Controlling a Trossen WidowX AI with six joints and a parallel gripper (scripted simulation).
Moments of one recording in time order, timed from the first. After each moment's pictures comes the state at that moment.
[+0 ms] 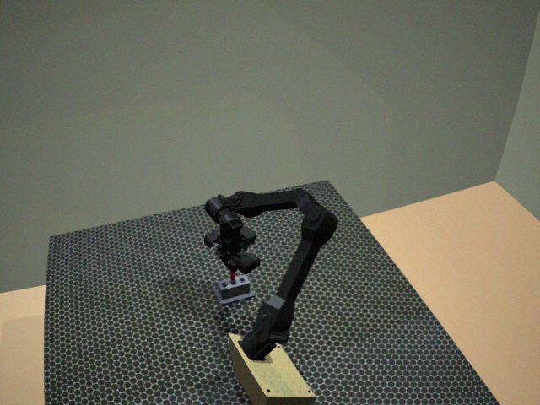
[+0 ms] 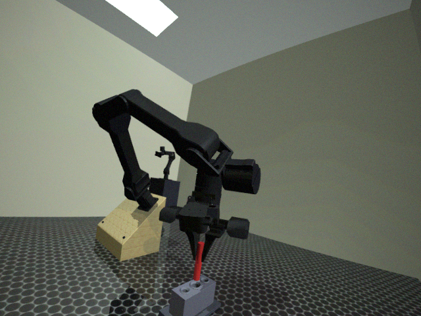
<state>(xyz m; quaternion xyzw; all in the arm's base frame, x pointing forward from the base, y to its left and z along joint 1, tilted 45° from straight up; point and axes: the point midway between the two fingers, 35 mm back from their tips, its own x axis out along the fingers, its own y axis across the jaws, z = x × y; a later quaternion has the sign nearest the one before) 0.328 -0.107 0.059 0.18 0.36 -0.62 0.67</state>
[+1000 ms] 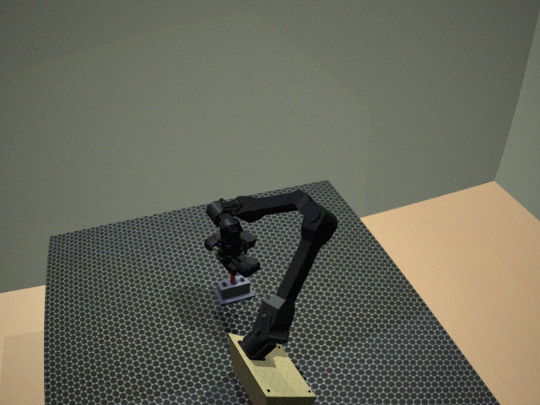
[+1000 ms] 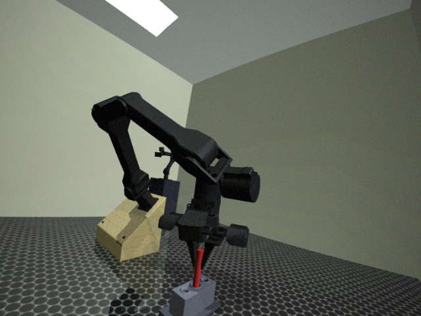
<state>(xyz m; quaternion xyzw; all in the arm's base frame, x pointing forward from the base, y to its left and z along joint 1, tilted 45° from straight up) 0.328 -0.118 0.048 0.18 0.36 -0.62 0.67</state>
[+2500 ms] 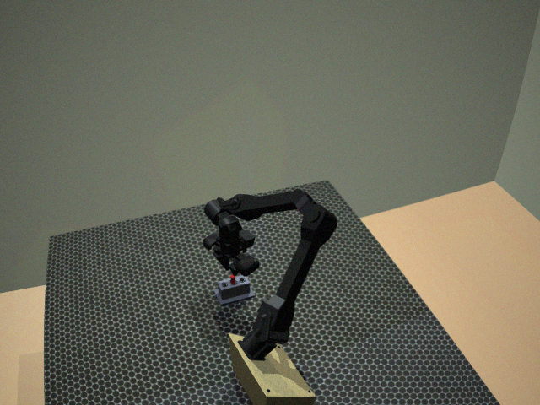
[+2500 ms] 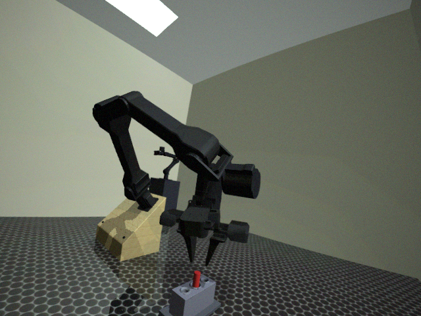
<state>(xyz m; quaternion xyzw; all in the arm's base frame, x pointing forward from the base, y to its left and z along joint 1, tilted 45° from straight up) 0.327 -0.111 0.051 0.18 0.37 -0.62 0.67</state>
